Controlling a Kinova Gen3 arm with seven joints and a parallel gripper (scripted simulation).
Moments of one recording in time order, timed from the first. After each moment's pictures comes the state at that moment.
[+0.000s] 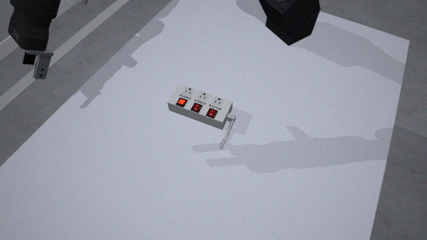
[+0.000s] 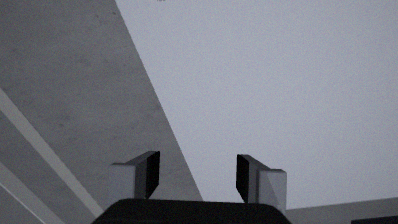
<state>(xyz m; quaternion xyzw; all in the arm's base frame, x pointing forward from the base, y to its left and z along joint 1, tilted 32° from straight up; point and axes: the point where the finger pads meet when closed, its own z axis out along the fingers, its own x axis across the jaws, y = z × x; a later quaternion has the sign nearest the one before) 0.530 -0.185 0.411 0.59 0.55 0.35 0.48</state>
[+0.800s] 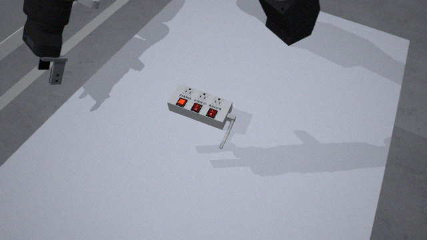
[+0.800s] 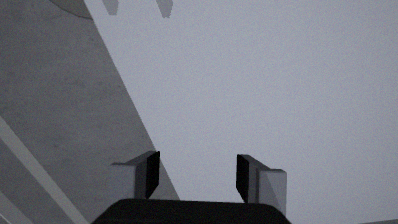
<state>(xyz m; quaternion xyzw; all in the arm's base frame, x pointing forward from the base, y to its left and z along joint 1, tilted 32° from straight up) 0.525 -0.163 0.389 0.61 0.56 0.33 0.46</state>
